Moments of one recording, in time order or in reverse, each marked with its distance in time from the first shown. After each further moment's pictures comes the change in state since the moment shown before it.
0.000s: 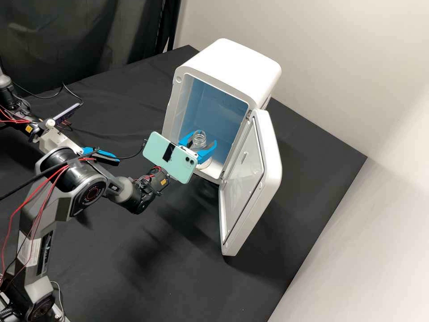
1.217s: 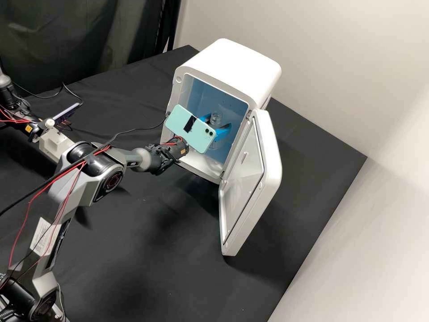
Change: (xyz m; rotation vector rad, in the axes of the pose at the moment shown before) left arm 0.000 0.000 0.001 0.003 -0.005 0.000; right arm 0.111 -0.009 -0.036 0.029 -0.096 -0.016
